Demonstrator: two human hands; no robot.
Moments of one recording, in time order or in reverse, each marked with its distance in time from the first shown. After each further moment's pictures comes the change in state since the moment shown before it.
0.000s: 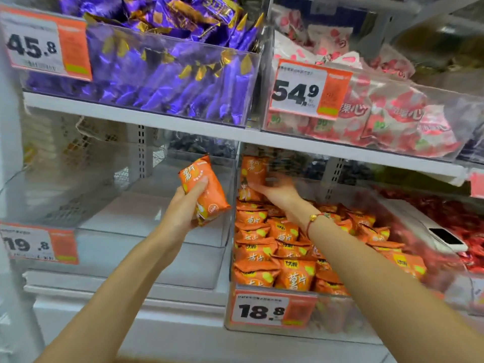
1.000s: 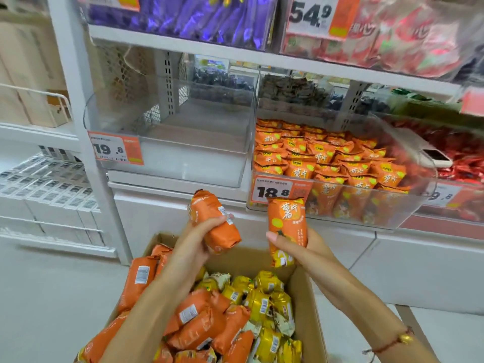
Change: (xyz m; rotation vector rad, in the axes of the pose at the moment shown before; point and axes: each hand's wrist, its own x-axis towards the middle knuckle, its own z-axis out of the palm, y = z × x) left_hand -0.194 -0.082 -0.054 -0.246 0.034 -0.359; right_hand -0.305 0.050 -0.027 0.121 -0.307 0.295
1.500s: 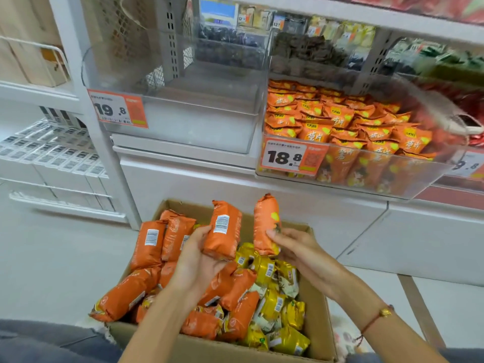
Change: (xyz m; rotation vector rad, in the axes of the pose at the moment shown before) left_hand -0.039 -0.058 -0.028 -0.168 0.083 -0.254; right_hand 0.017 0.071 0.009 0.055 -0.159 0.226
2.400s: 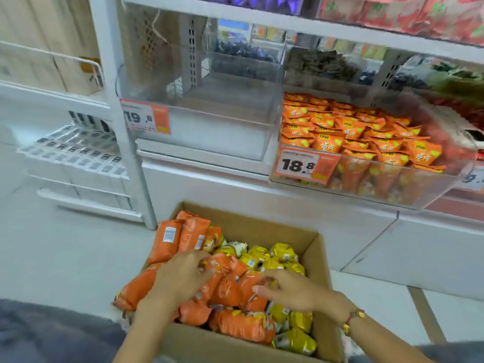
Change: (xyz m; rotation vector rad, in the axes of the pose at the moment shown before) left_hand 0.000 0.015 -0.065 1.811 0.124 0.348; right_hand 0.024 0.046 0.019 -1.088 -0.275 -0.107
